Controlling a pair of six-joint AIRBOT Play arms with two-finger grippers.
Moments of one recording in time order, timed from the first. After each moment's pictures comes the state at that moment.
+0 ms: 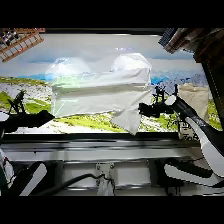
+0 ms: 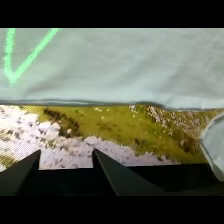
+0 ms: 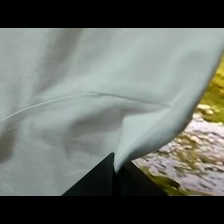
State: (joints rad) left arm 0.39 -0.94 0.54 0.94 -1.09 -1.23; right arm 0.03 -1.32 0.74 -1.00 0.88 1.54
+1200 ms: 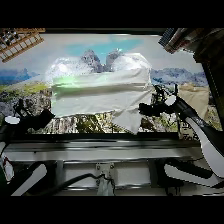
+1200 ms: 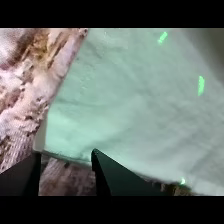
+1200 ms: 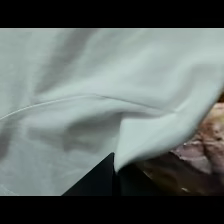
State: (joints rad) left arm 0.35 -1.07 0.43 0.84 -0.71 -1.36; right arm 0.03 -1.32 0.74 -1.01 0.86 1.48
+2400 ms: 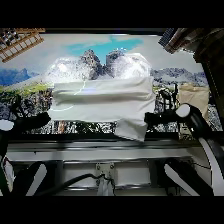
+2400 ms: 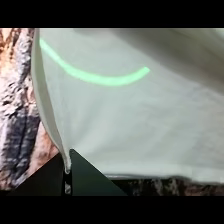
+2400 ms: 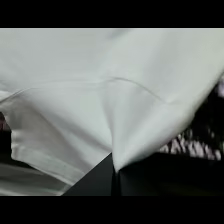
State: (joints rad) left arm 0.34 -0.78 0.43 1.02 -0.90 -1.30; right arm 0.01 -0.93 0.58 -1.09 1.11 1.49
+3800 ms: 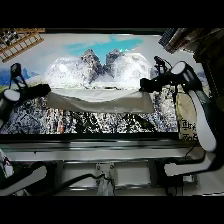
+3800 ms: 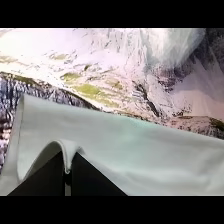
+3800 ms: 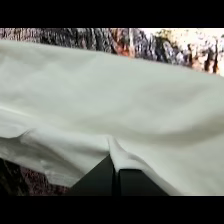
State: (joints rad) left arm 0.16 -1.27 0.87 0.99 -0.54 -1.24; right arm 0.01 -1.61 1.39 -1.02 1.21 1.42
